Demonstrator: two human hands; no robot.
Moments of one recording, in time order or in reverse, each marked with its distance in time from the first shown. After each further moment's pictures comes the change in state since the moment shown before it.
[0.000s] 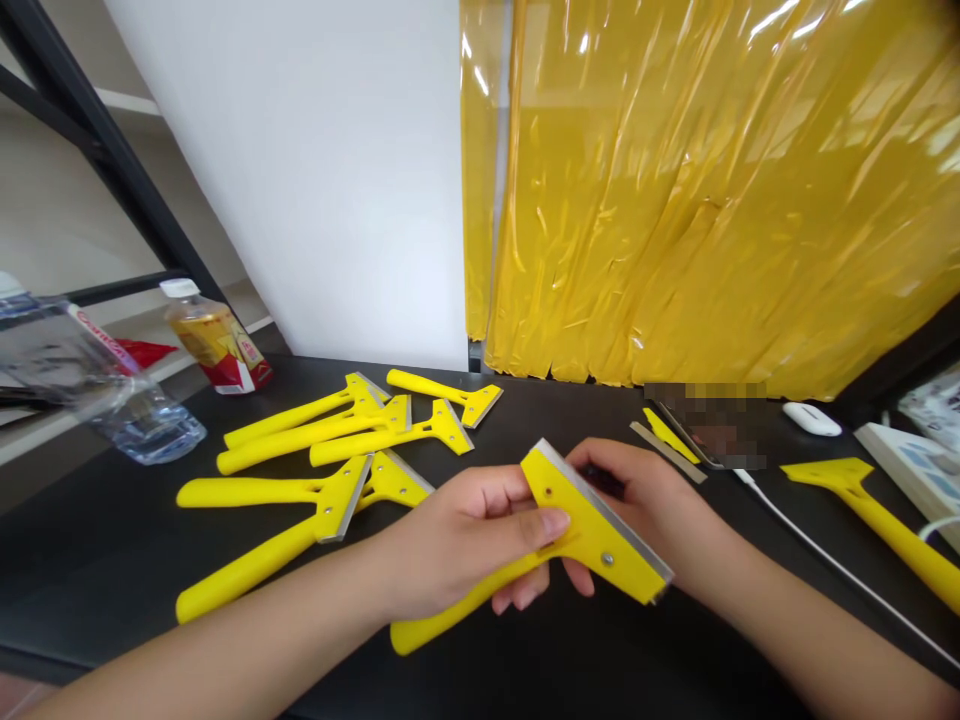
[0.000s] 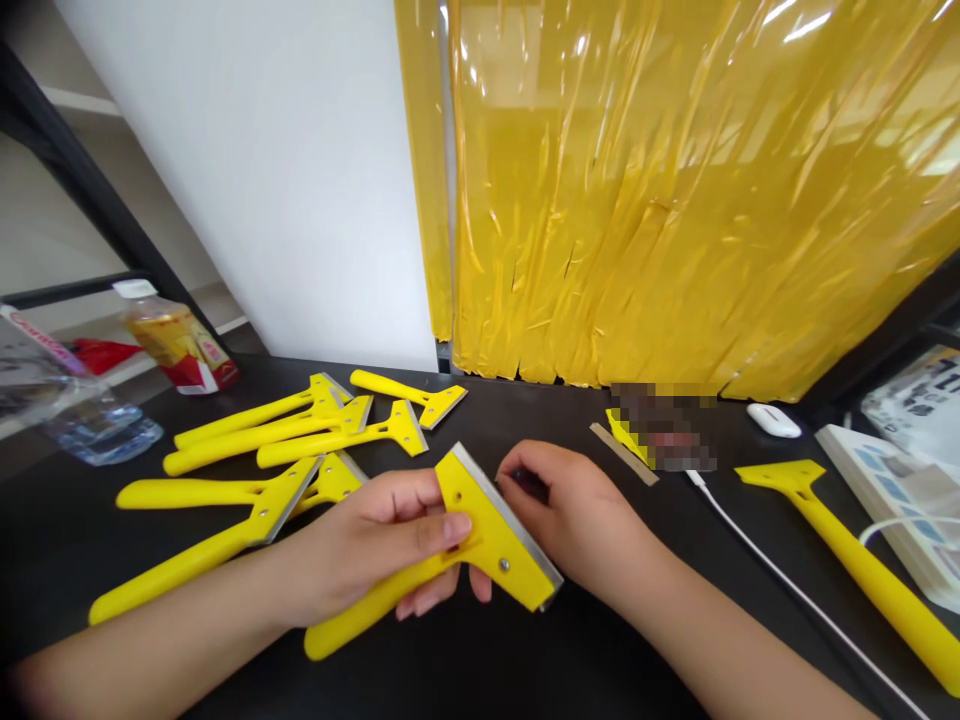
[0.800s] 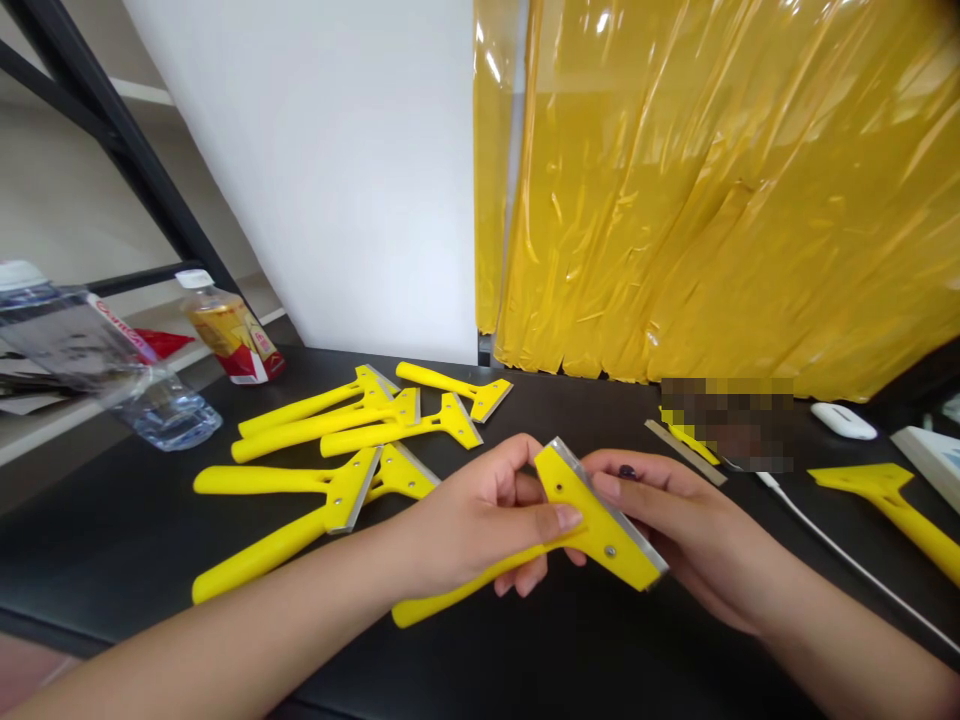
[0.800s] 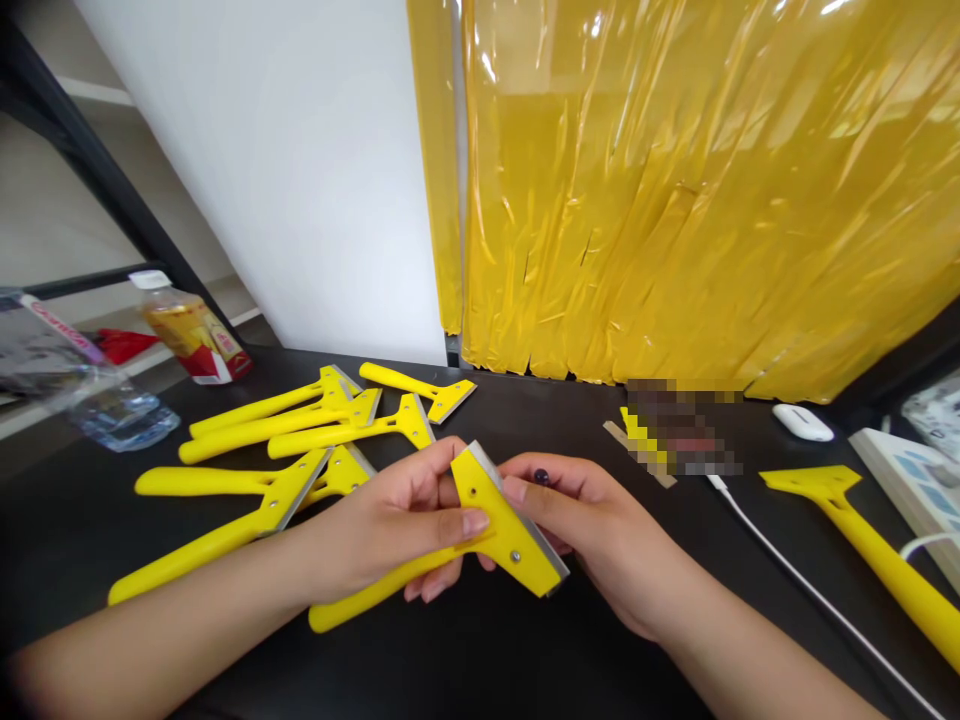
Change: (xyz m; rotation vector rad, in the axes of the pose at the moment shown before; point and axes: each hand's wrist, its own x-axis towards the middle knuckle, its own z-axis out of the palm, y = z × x) left_hand 0.008 -0.009 -0.010 0.068 0.052 0.025; right_hand -0.009 -0.009 -0.005 1.002 -0.363 0.316
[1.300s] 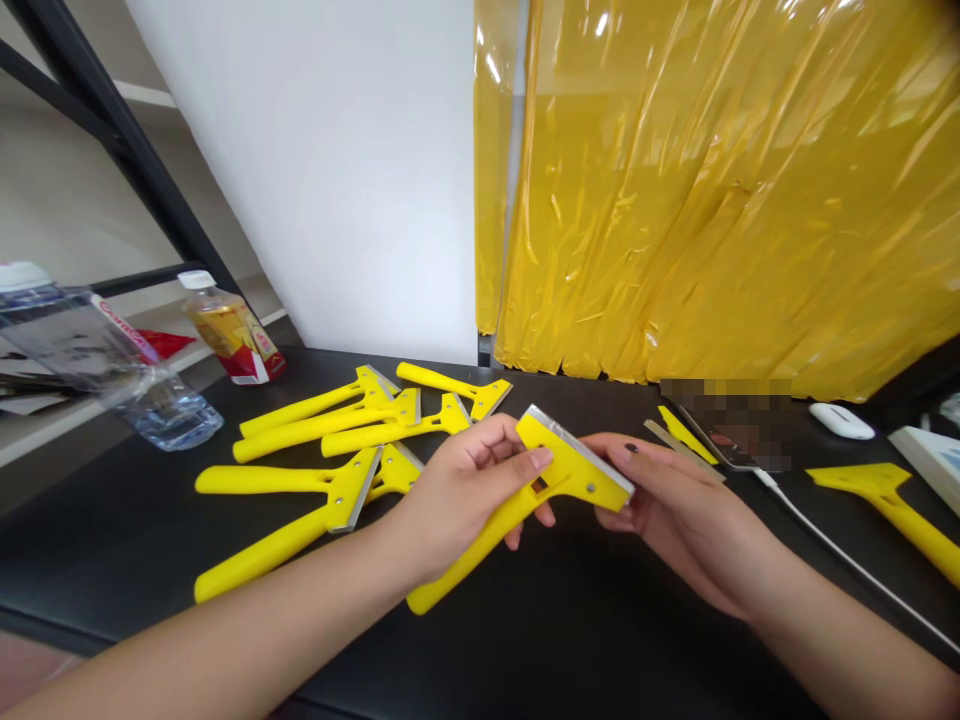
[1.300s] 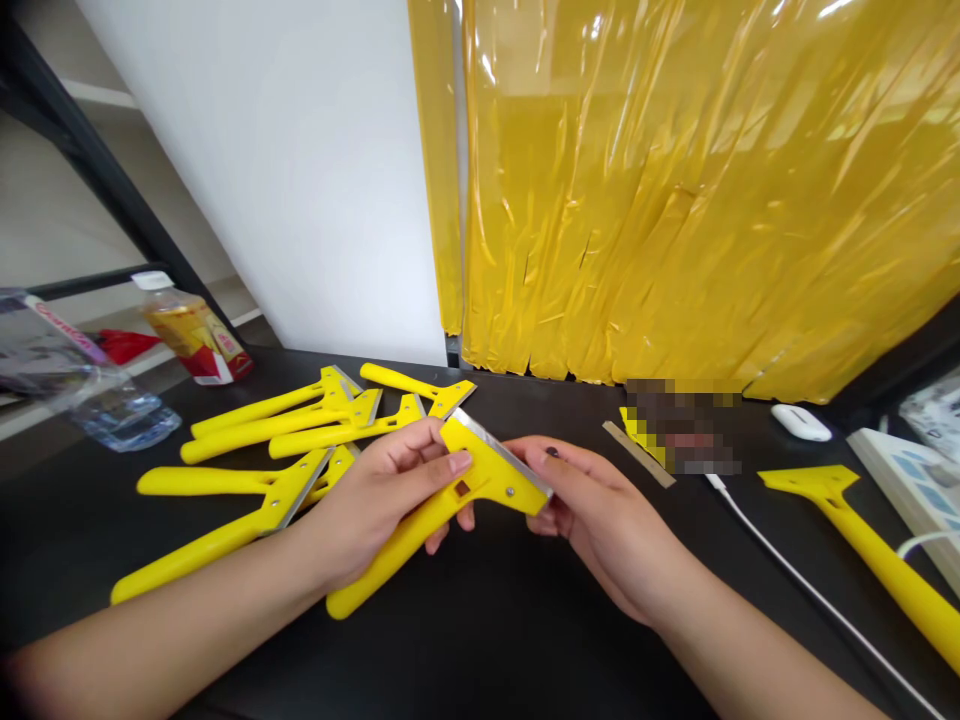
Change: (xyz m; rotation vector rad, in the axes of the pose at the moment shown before) left_hand 0.007 0.002 0.002 -0.063 0.326 0.158; right_hand 0.007 0.007 -0.008 0.040 0.123 -0.123
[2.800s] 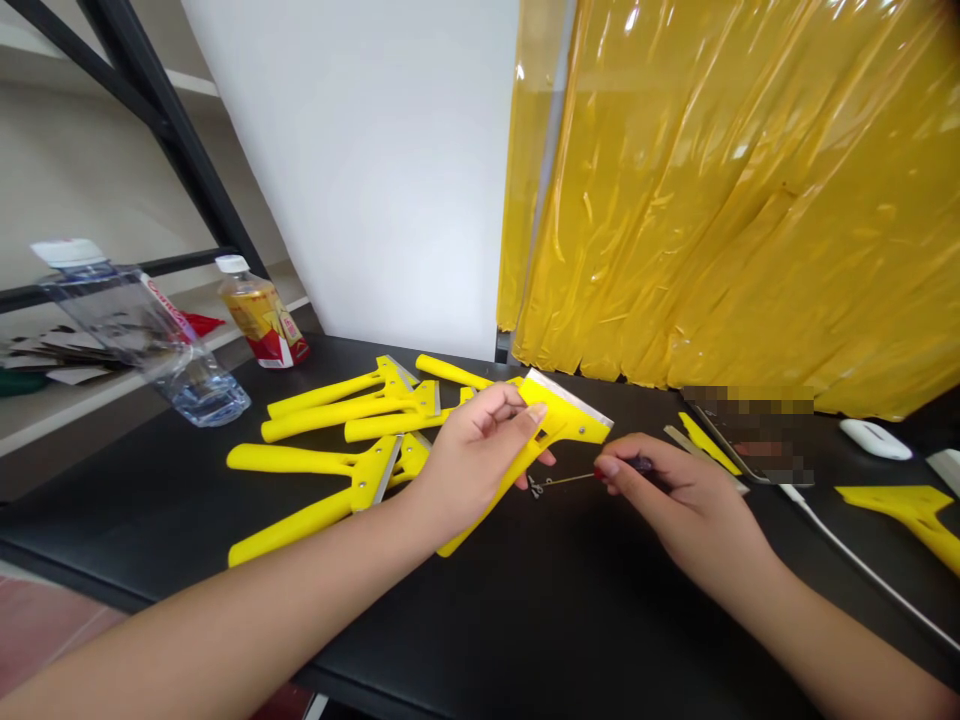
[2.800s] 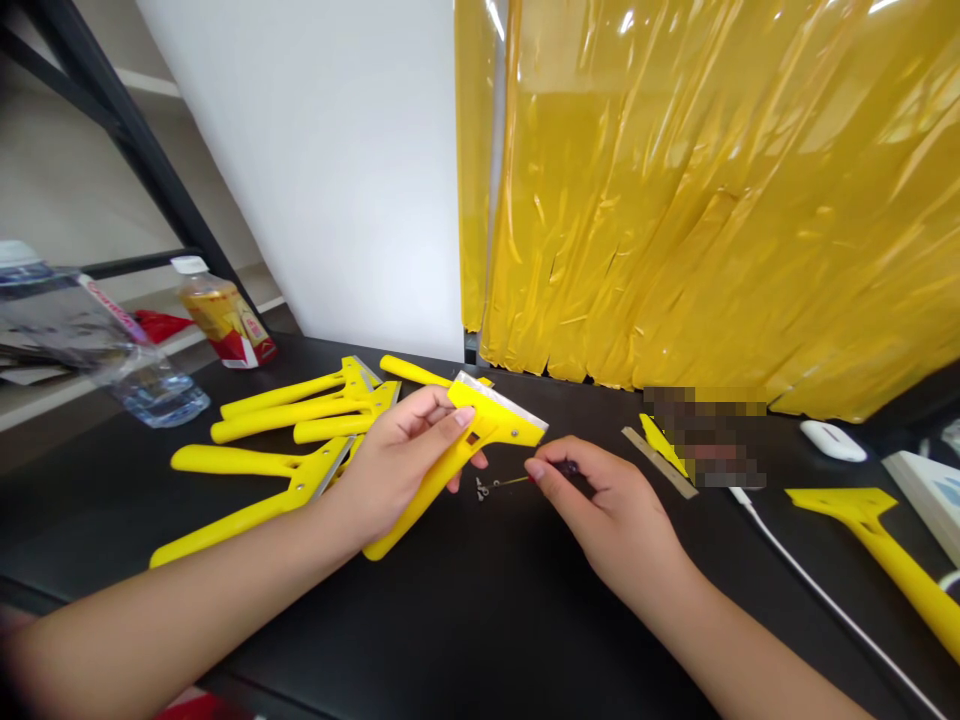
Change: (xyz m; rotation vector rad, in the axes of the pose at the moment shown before) left_hand 0.010 0.001 -0.013 0.119 0.193 0.177; right_hand 0.006 0.010 -0.003 -0.869 0.271 -0.228
